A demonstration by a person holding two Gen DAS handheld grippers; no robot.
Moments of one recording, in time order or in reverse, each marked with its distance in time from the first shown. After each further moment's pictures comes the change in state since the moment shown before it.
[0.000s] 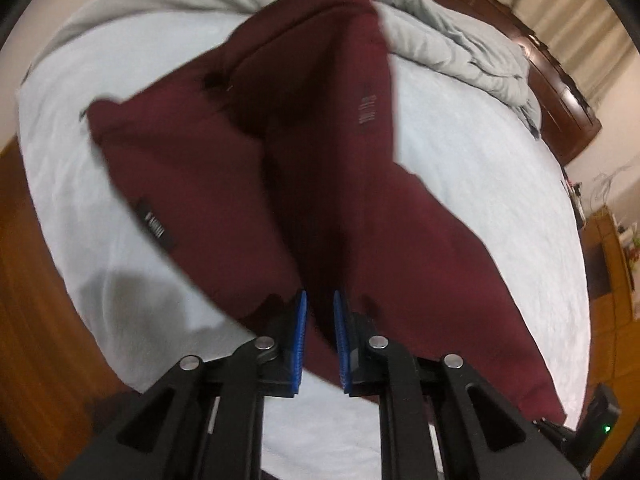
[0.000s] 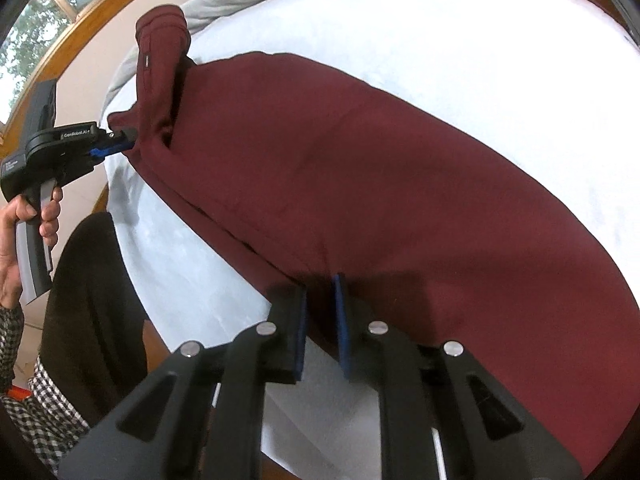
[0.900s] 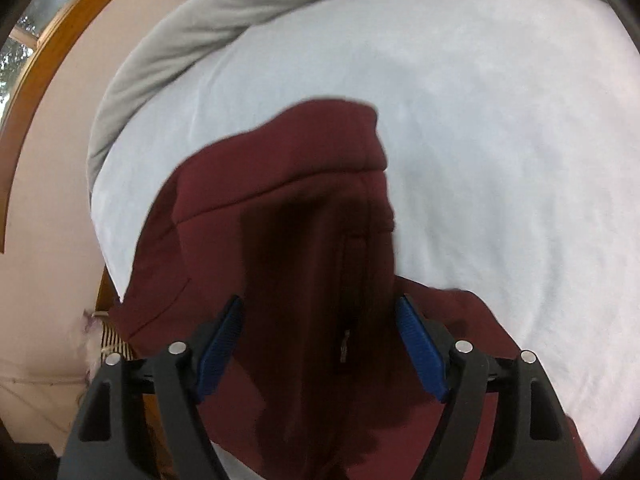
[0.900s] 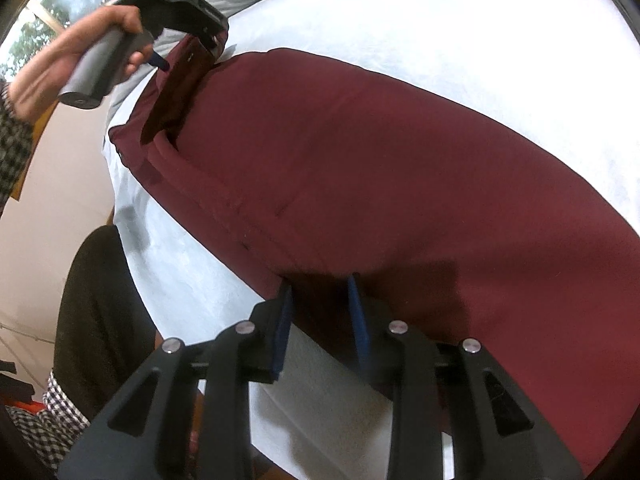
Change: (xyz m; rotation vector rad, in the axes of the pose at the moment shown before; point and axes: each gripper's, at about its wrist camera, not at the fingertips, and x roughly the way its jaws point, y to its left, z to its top) left arm 0.119 -0.129 0.140 0.197 0.210 0.710; right arm 0.013 -0.003 -0.005 0.073 -0.004 0.080
